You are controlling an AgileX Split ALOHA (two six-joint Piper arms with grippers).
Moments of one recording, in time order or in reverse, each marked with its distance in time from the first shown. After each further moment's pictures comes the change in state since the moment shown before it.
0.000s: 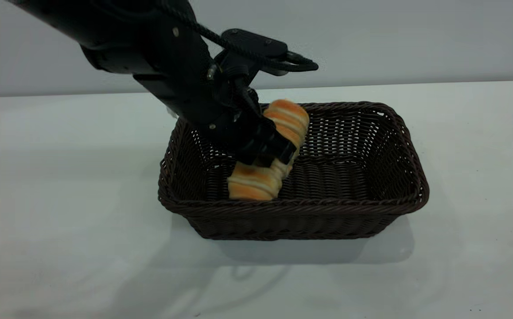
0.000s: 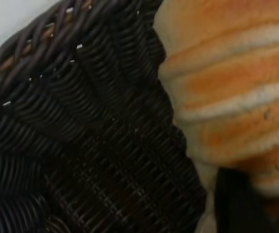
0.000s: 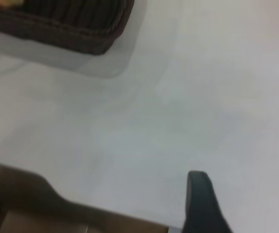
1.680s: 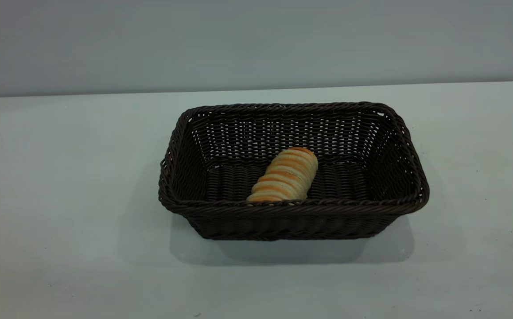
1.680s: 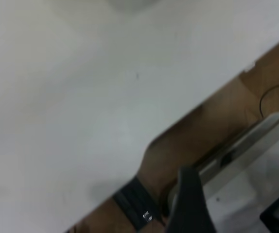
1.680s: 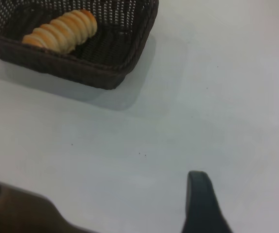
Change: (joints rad) left arm 0.063 -1.648 0.624 0.168 1.089 -0.229; right arm 0.082 -0.131 0.001 -0.014 0.002 0.022
